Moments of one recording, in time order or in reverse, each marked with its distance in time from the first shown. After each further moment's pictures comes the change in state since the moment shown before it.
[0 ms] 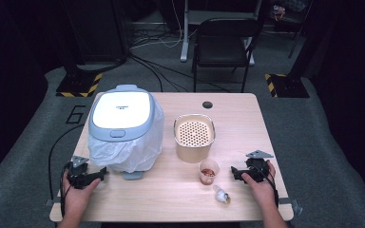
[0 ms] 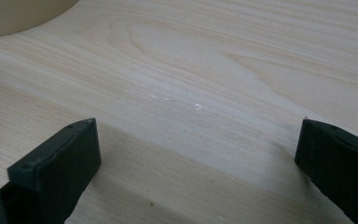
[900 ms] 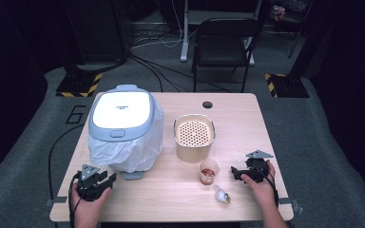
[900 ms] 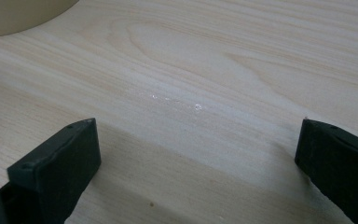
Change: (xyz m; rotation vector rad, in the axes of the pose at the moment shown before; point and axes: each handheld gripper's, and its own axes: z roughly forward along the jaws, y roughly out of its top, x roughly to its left) left arm -0.079 0.004 -0.059 -0.038 -0.099 0.009; right arm 0.000 0.000 0.000 0.000 0.000 0.000
